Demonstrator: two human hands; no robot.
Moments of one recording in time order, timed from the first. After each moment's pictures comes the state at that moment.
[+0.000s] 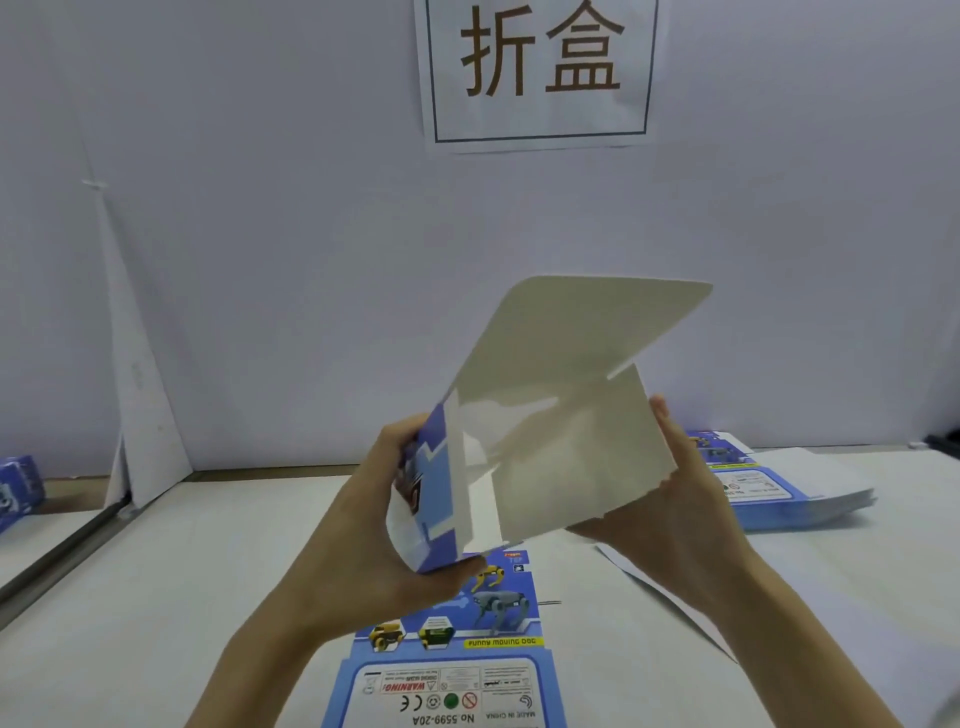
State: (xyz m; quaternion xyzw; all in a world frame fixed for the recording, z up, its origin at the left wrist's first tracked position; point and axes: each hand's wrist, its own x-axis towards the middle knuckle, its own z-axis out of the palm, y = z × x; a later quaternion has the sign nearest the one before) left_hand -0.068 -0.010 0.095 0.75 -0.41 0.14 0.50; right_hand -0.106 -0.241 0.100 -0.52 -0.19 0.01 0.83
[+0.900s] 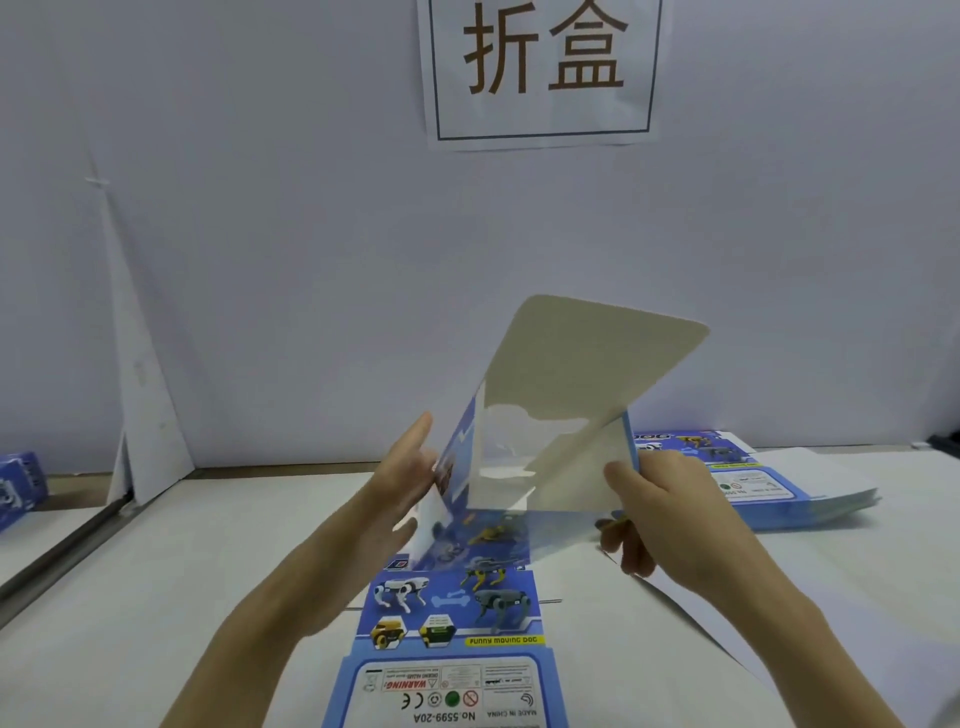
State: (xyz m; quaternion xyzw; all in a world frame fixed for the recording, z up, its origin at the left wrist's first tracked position) left_hand -0.061 -0.021 0.107 0.68 -0.23 -0.11 0.68; right_hand -0.119 -0.239 0.108 -0.87 0.08 -0.14 0.46
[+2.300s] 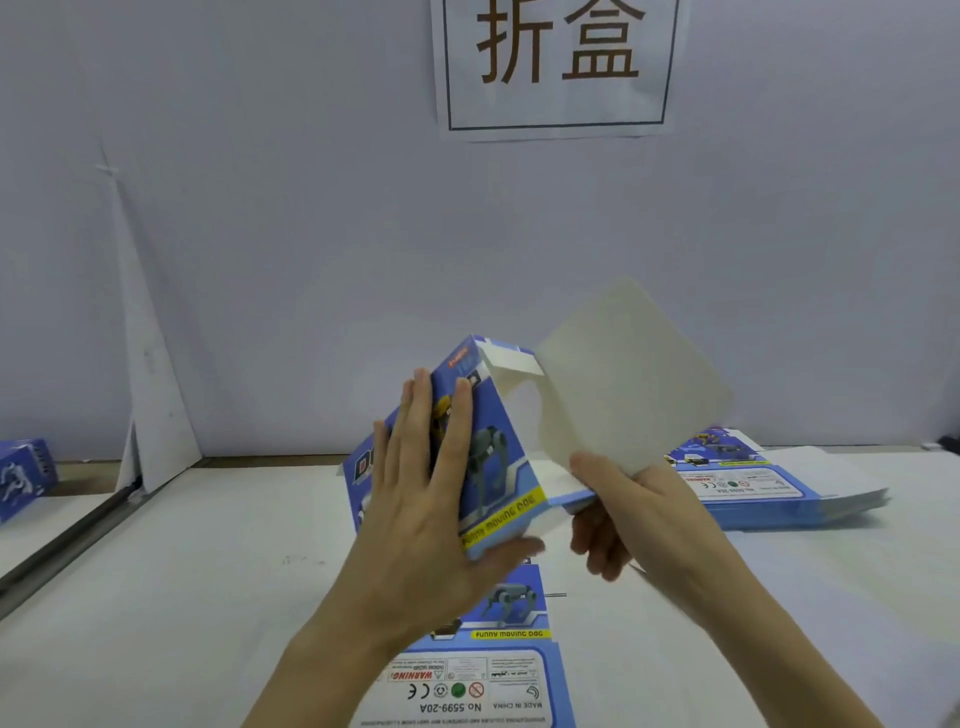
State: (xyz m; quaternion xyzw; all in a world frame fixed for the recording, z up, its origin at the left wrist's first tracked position) left_hand -0.069 -0.039 0.076 0.83 -0.36 0.34 0.28; right_hand -0.119 -0.212 0.104 -0.79 0.08 -0.12 0.60
